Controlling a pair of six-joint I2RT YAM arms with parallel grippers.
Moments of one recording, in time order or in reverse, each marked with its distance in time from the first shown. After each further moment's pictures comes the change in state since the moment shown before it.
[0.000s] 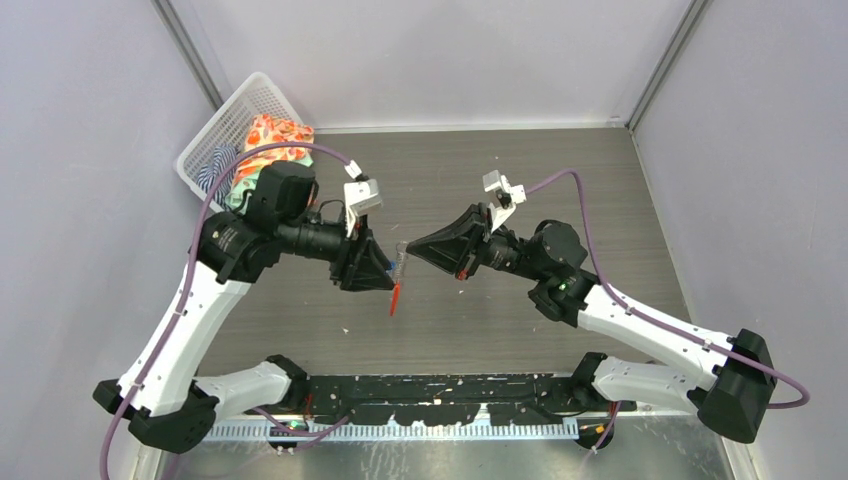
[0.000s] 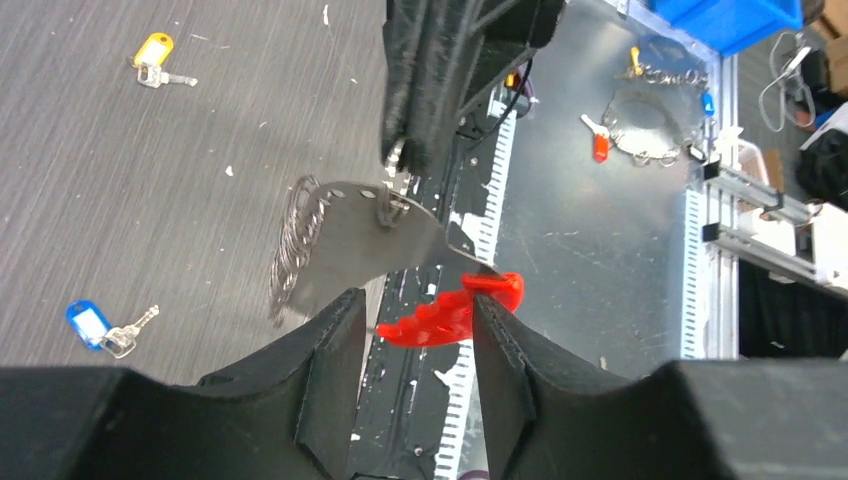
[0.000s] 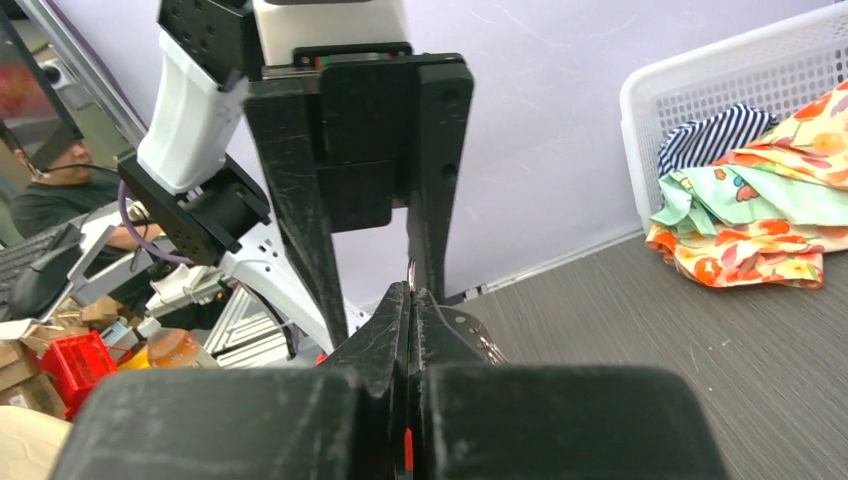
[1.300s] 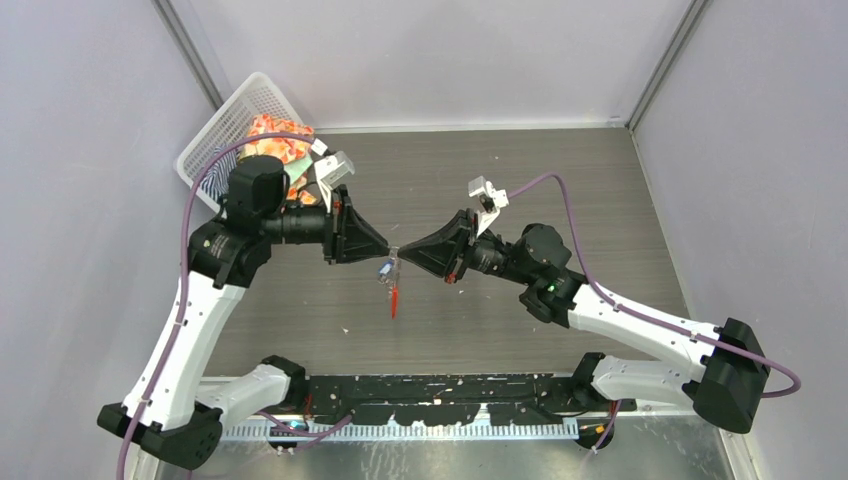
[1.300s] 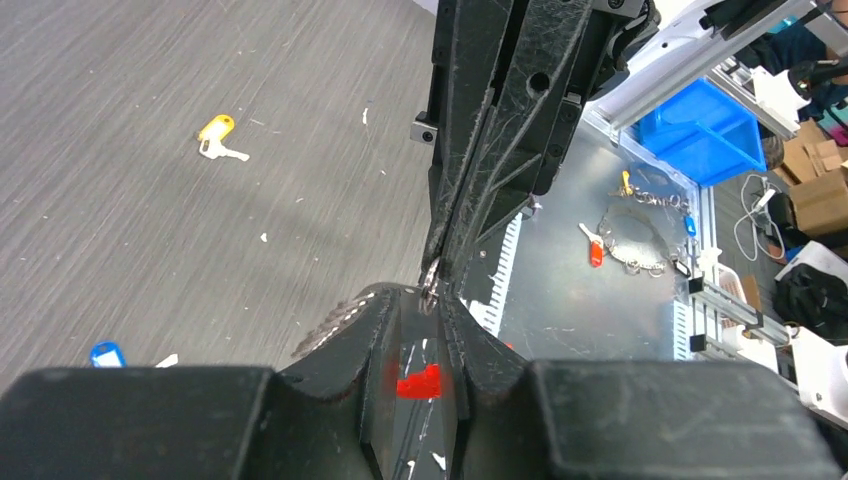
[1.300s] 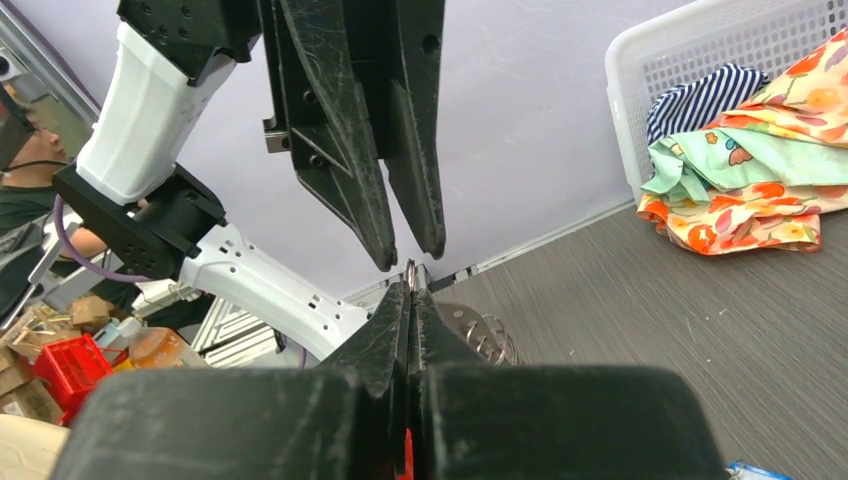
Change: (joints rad) left arm 0.179 -0.056 -0.119 0.311 0.117 -0.227; right arm 0.038 0.052 -0.017 0.023 0.052 -0.004
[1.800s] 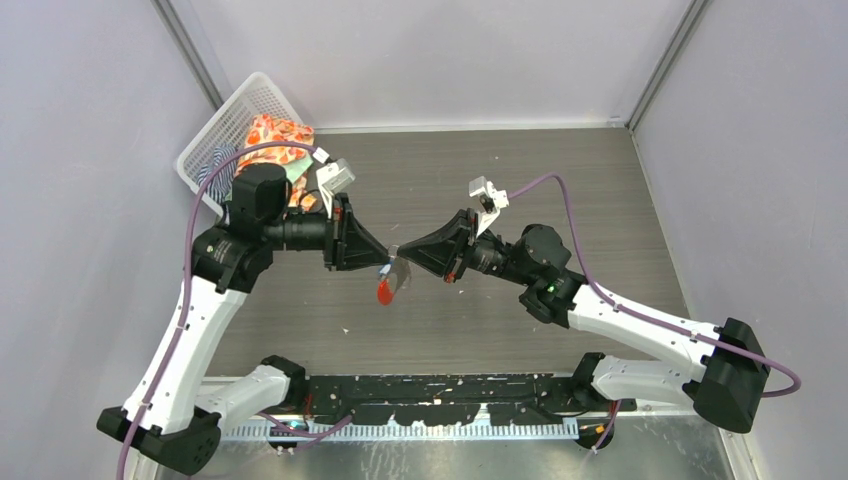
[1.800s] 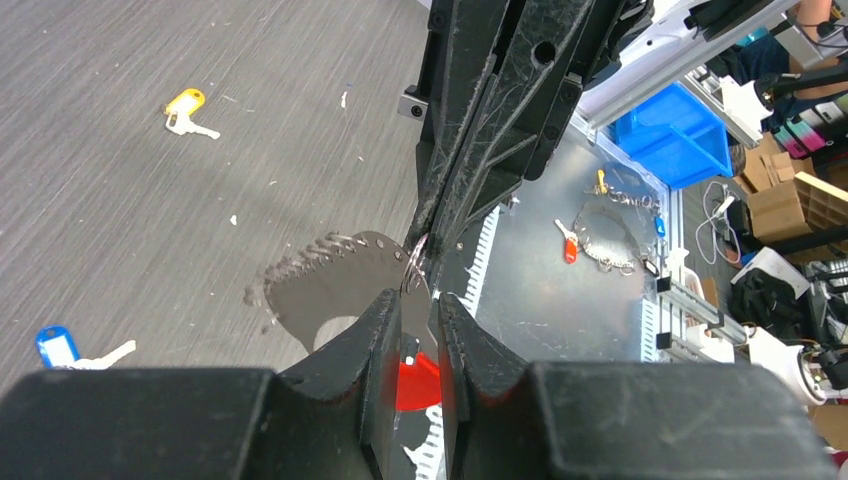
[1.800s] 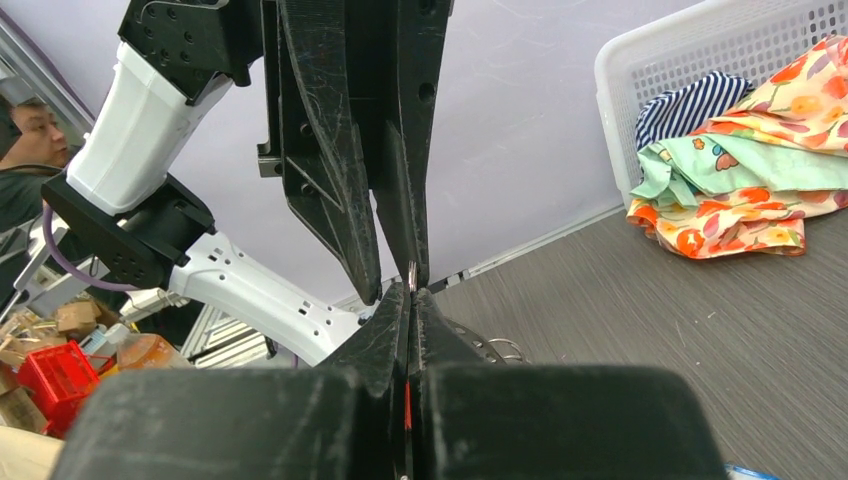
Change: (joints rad) left arm 0.000 -0.037 -0.060 0.005 0.012 -0.050; right arm 0.009 0.000 0.000 -0.005 0.029 -0.021
